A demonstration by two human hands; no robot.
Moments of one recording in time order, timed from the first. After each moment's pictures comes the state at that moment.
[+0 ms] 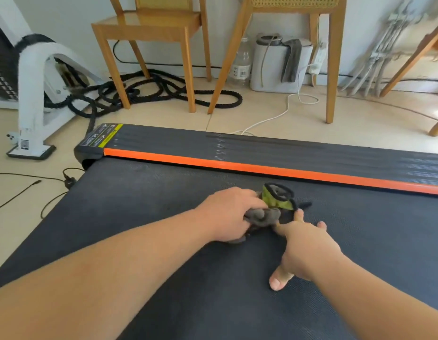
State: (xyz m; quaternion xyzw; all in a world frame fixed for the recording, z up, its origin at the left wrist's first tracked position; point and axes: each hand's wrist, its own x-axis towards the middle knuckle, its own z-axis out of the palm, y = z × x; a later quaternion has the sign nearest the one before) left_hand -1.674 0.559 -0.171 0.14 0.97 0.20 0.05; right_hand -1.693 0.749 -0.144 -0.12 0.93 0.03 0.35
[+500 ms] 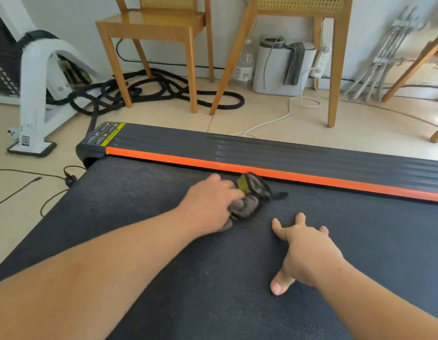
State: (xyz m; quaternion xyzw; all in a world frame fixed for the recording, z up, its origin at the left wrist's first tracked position) left_hand -1.671 0.526 -0.172 0.05 1.00 0.05 -0.01; right_hand -1.694 0.747 -0.143 -0.11 0.93 0.02 0.36
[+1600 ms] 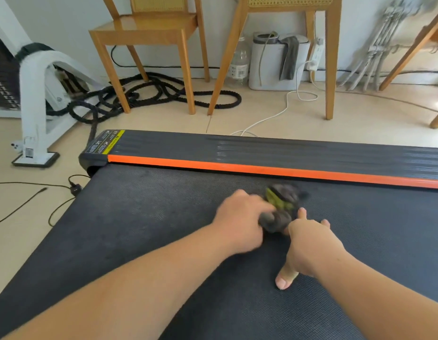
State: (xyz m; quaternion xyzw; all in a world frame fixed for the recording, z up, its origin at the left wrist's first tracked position) left_hand -1.665 0.587 -0.180 0.06 0.98 0.17 0.02; right_hand -1.696 0.746 -0.142 -0.10 0.93 0.02 0.36
